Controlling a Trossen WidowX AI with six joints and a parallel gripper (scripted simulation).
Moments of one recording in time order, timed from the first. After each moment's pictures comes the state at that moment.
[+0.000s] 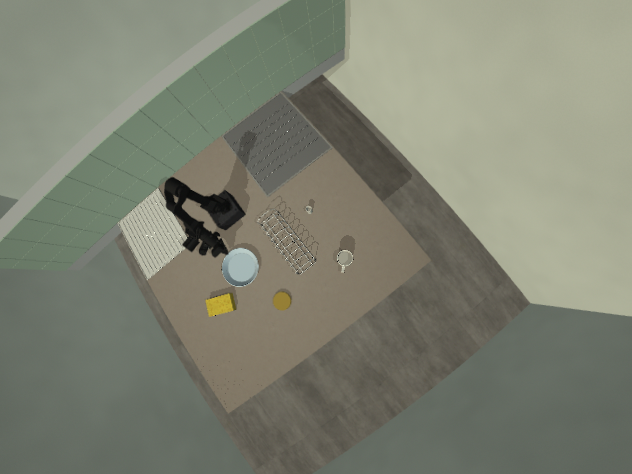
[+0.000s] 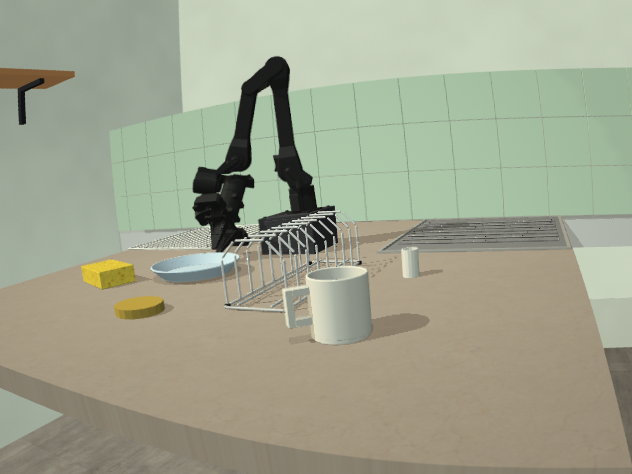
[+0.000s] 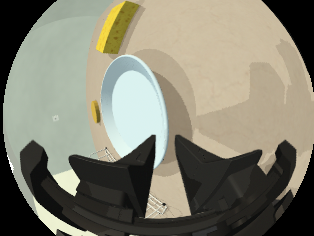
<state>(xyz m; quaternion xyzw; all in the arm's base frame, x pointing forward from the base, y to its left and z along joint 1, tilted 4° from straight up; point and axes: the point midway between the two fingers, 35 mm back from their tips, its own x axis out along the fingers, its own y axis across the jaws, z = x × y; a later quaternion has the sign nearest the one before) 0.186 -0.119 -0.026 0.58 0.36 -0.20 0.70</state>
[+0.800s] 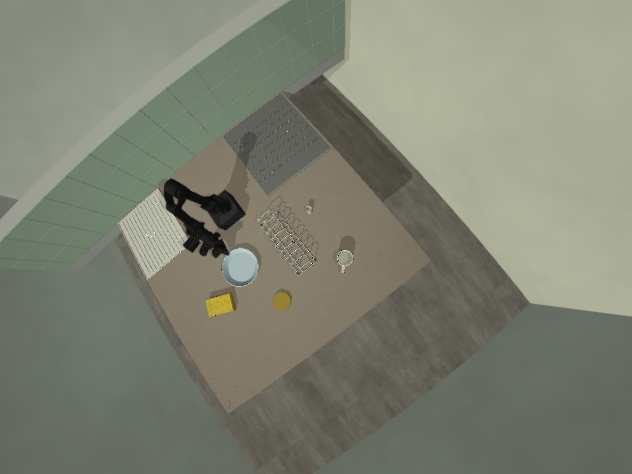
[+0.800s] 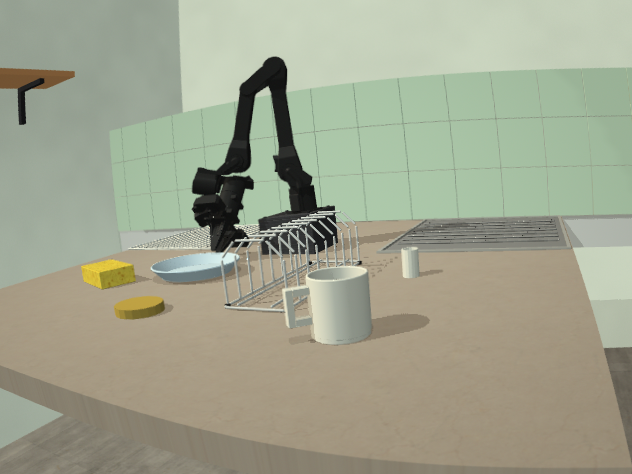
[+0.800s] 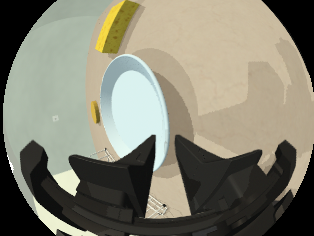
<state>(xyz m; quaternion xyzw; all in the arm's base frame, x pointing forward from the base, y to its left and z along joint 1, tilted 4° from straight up) 0.189 -0.119 -0.028 0.58 0.36 -0.20 0.70</state>
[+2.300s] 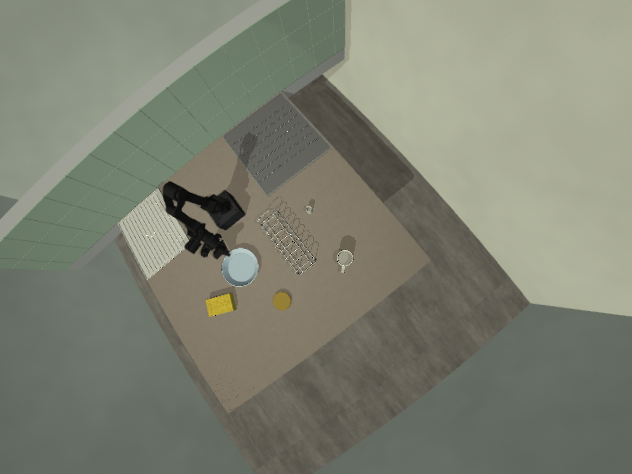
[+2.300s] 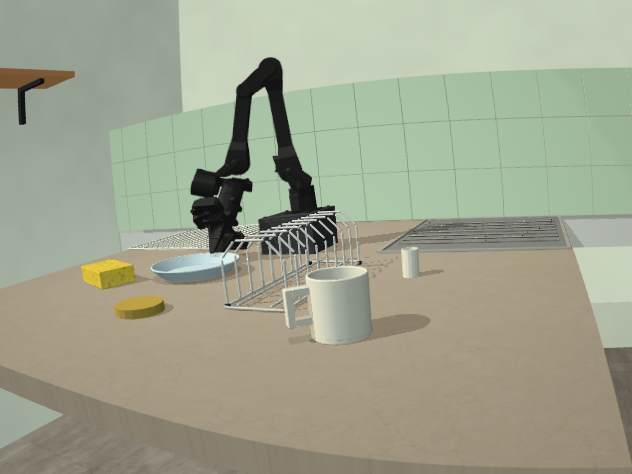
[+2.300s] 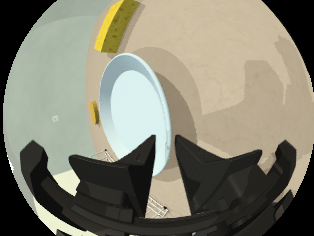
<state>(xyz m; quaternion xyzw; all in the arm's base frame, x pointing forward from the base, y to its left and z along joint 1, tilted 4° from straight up) 0.196 -0.119 -0.033 0.58 0.36 -0.20 0.70</state>
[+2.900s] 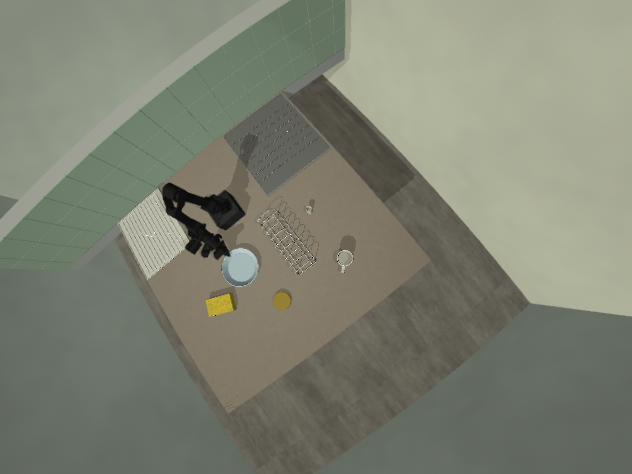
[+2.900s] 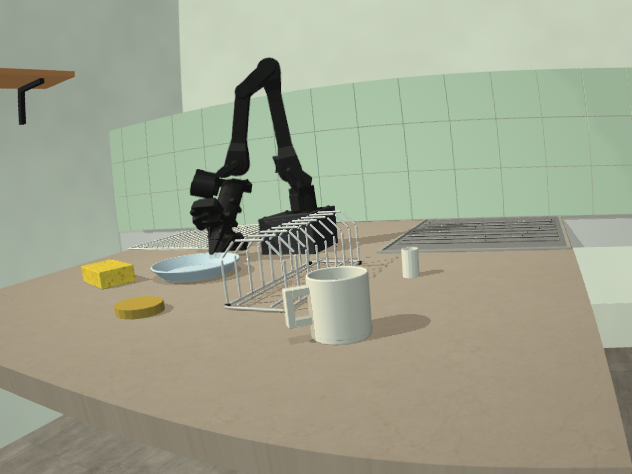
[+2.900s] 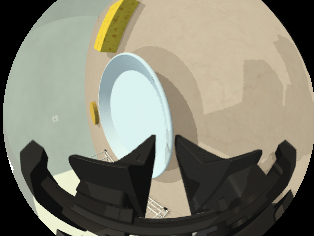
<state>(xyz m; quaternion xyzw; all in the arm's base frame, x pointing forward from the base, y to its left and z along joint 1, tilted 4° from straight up) 0.198 -0.118 -0.035 0.58 0.36 -0.20 0.70</state>
